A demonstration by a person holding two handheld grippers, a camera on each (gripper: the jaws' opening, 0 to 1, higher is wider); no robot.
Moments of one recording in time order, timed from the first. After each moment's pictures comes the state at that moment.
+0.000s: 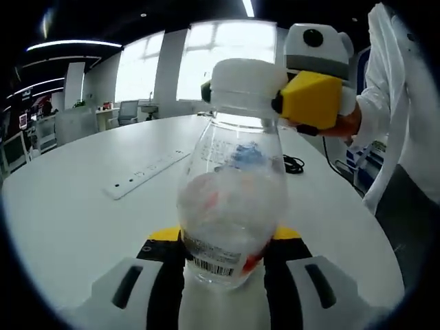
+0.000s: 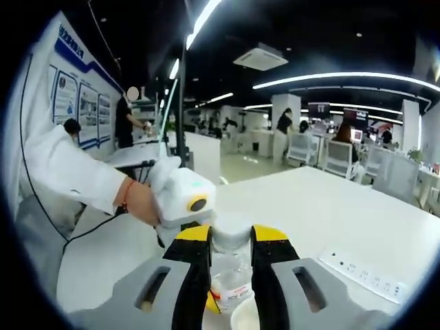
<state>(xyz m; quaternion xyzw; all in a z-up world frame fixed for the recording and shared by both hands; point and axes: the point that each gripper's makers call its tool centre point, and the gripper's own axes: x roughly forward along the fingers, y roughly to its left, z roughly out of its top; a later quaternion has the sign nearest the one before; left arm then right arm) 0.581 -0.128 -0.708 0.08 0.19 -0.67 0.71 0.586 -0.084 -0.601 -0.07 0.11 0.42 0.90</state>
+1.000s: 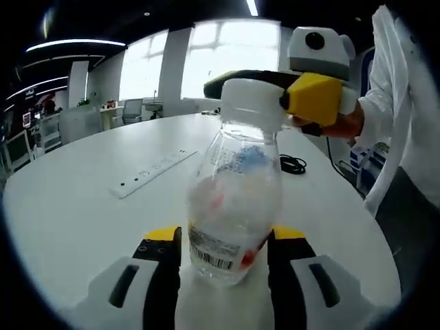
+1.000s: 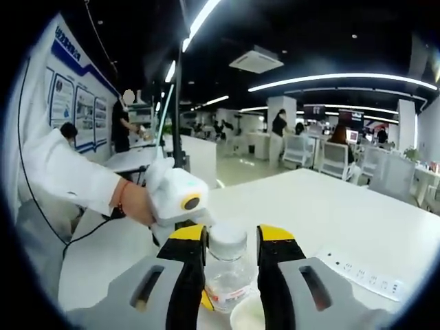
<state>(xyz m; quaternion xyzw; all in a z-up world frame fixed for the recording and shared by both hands) 0.582 -0.120 -0.699 0.07 0.20 -0.66 0.72 0.586 -0.091 -0.592 -0.06 0.10 0.41 0.91</state>
